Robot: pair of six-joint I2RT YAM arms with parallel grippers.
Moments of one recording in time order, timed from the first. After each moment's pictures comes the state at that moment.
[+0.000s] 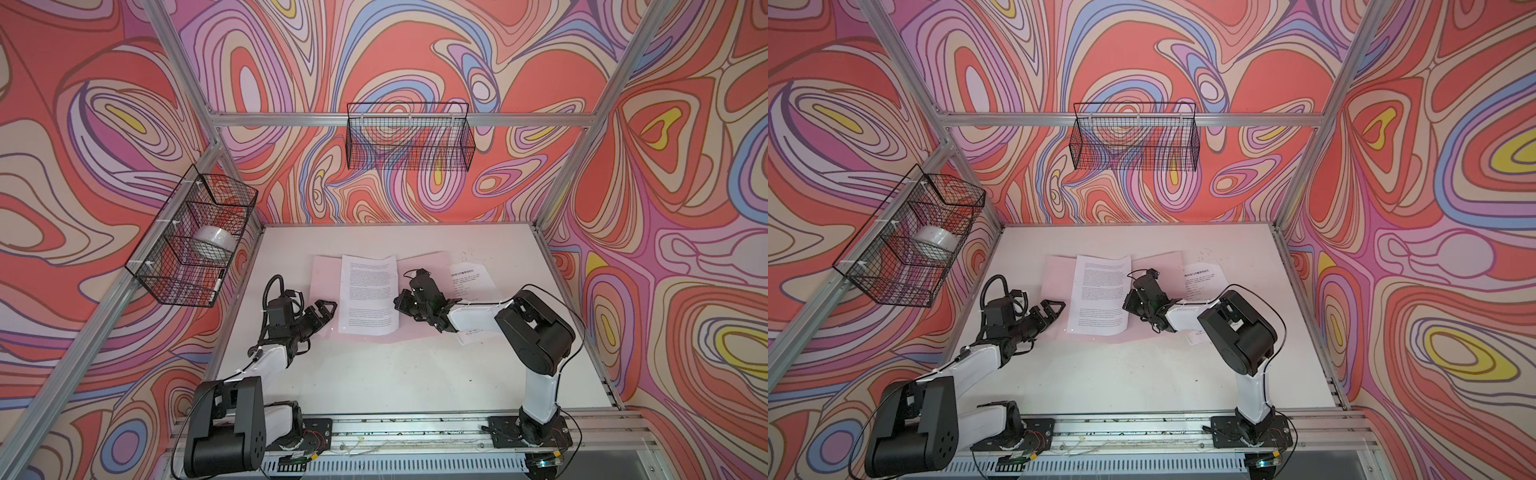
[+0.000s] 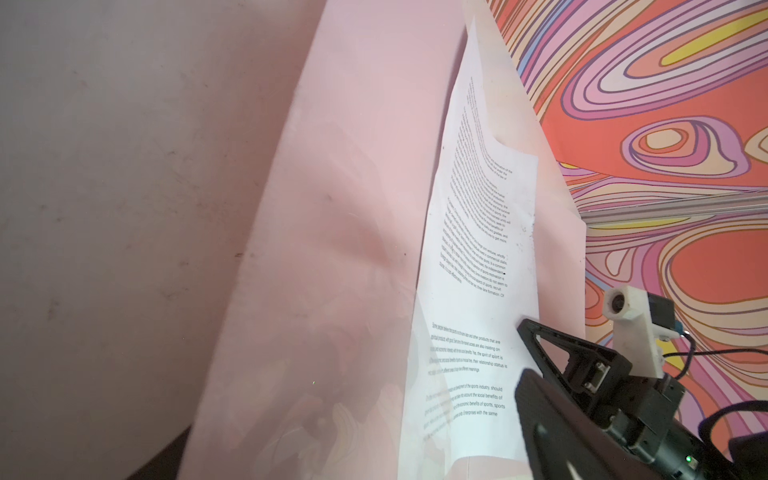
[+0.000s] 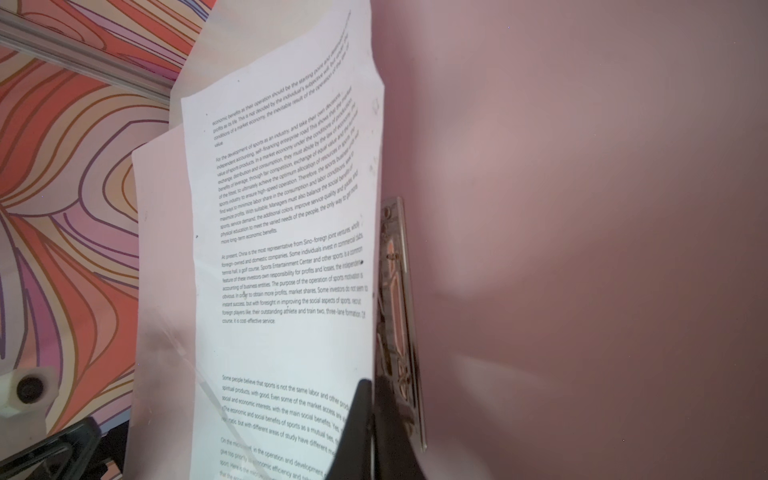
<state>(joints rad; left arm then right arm) 0.10 1.22 0.36 0.17 0.50 -0.71 0.70 1.93 1.01 0.26 -0.07 1.01</state>
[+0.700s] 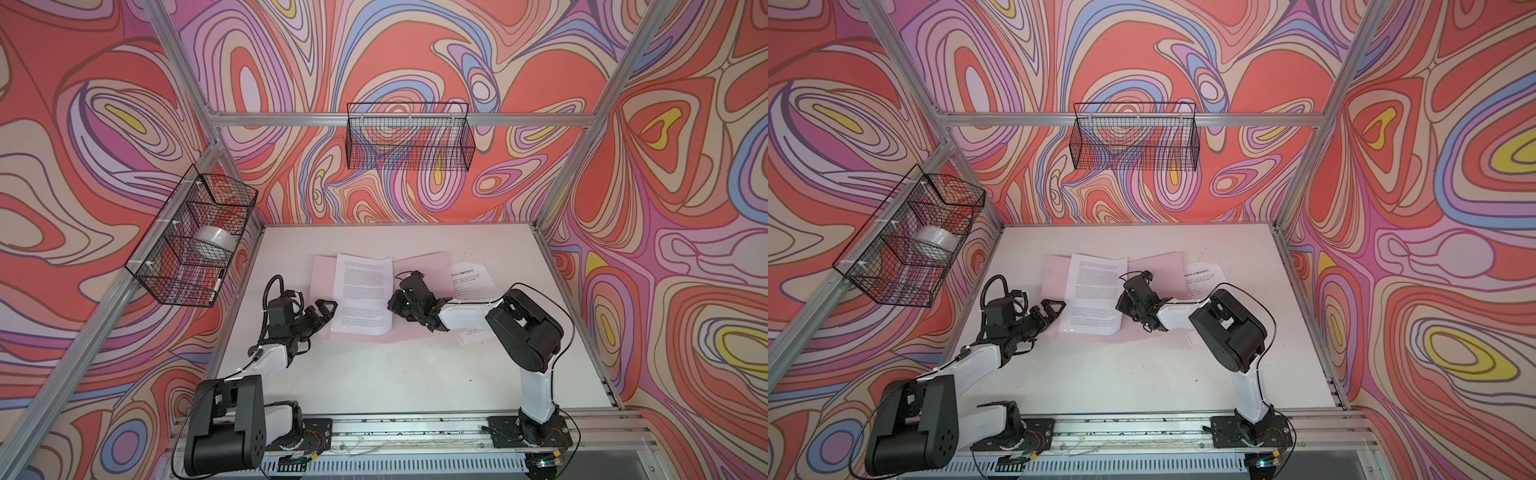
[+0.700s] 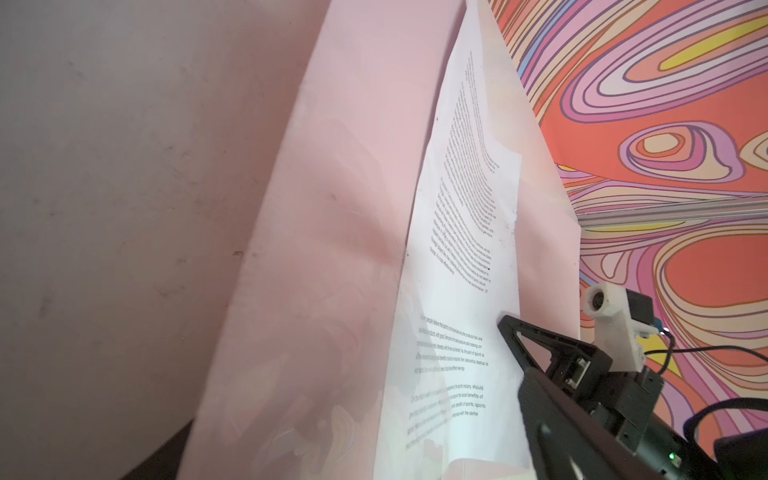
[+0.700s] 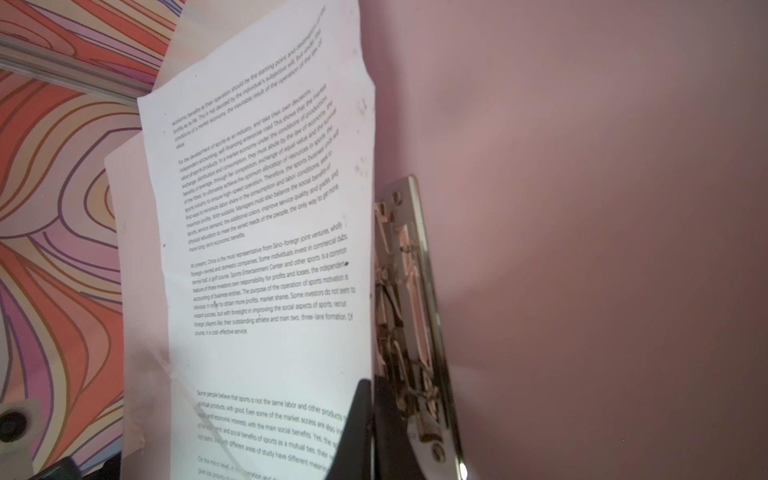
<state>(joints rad) 0.10 1.24 0.36 0.18 0.51 -0.73 0.73 1.99 1.10 0.20 -0.04 1.07</state>
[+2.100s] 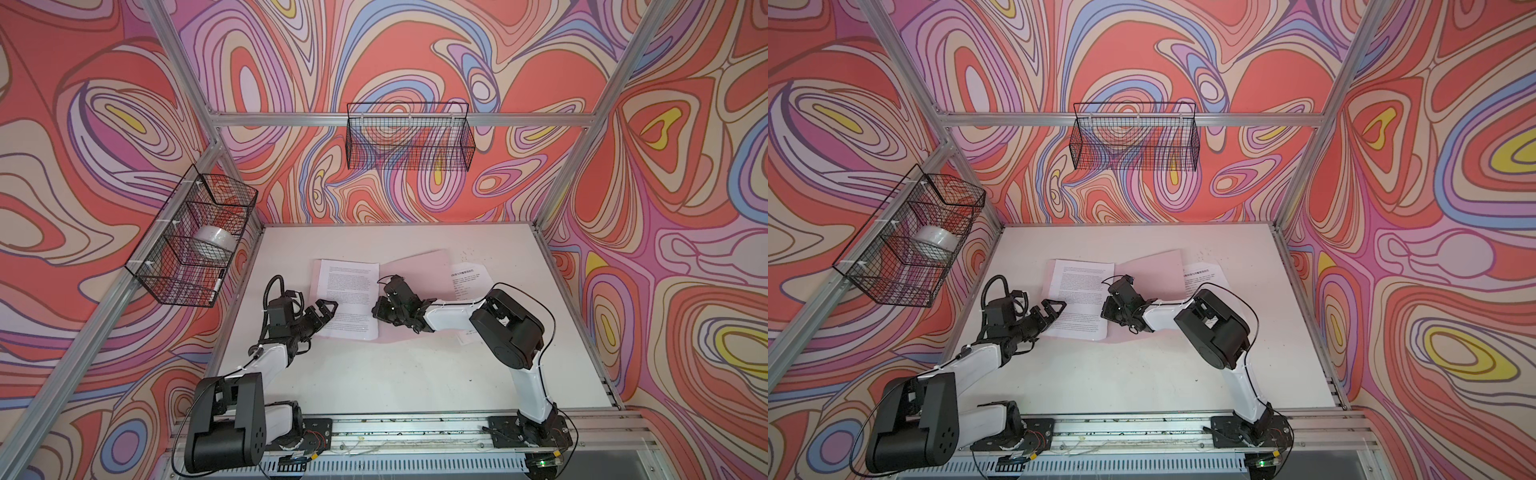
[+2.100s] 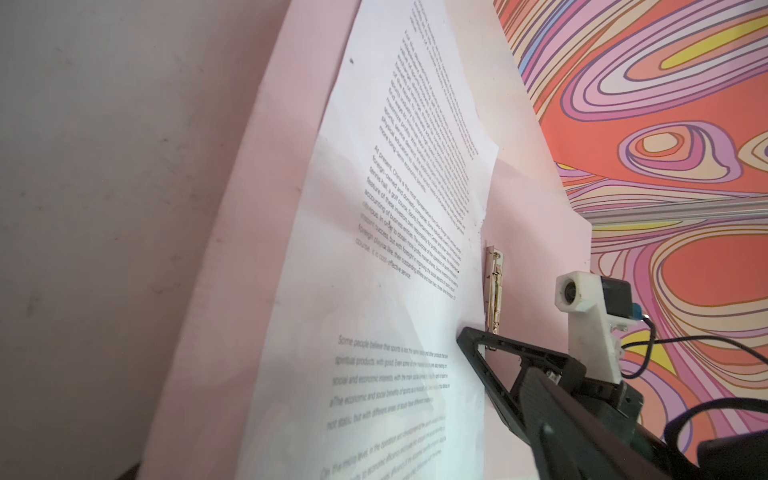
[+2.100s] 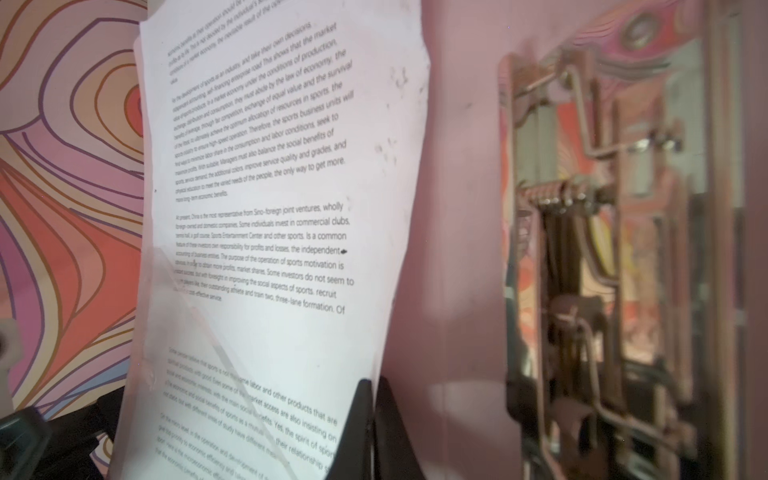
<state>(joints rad) 0.10 1.25 0.36 0.18 0.51 -0.74 0.81 2.10 1.22 0.16 -0.12 1.03</state>
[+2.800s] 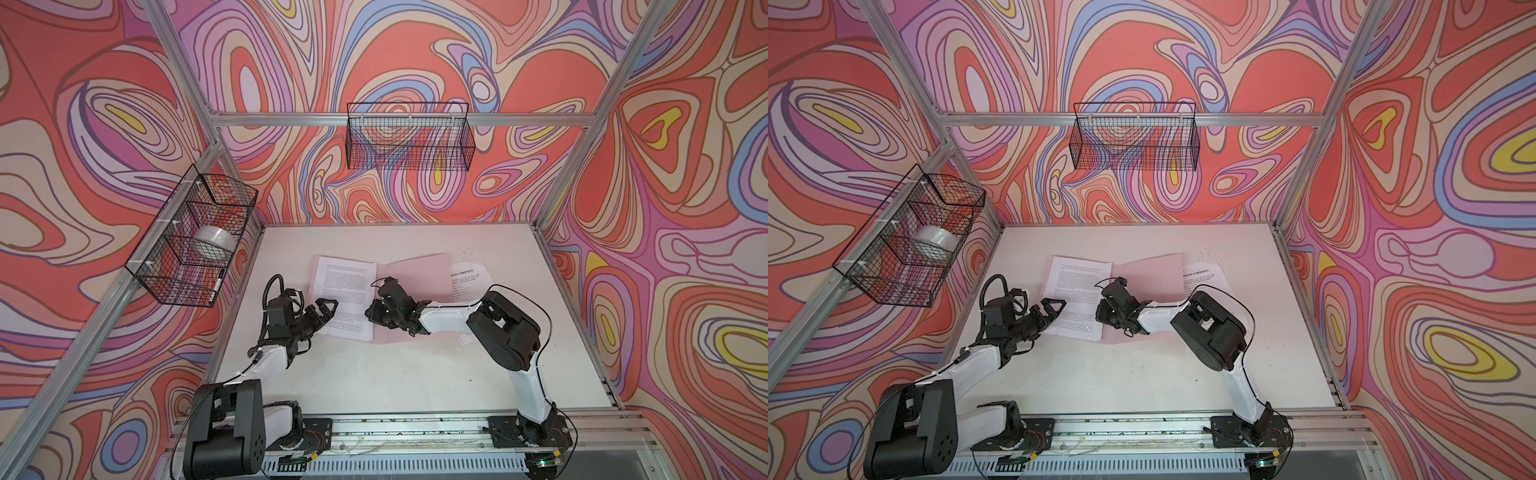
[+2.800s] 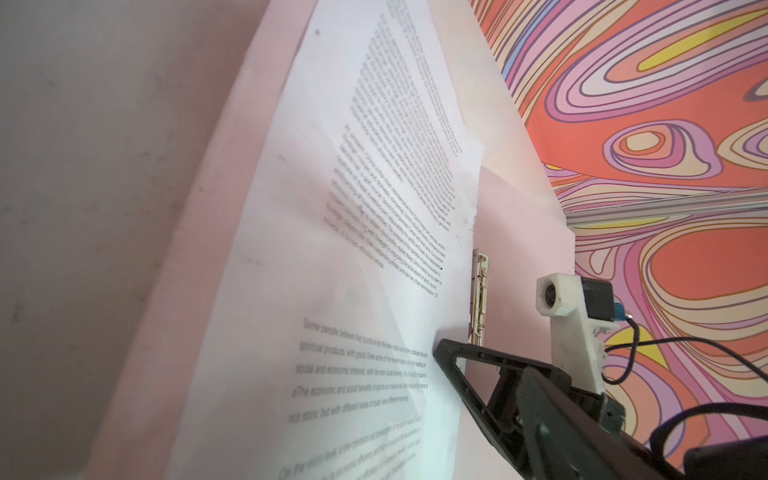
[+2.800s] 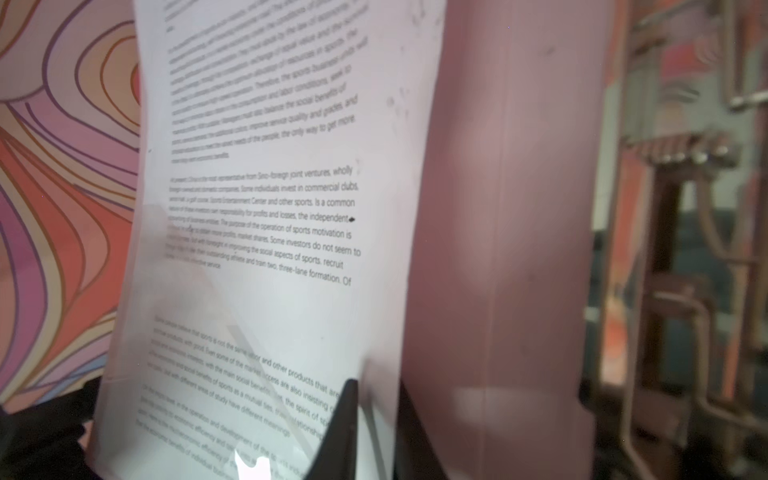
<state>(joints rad) 0.09 1.20 0.36 0.18 0.51 -0.74 0.85 2.10 1.25 0.14 -0.11 1.01</state>
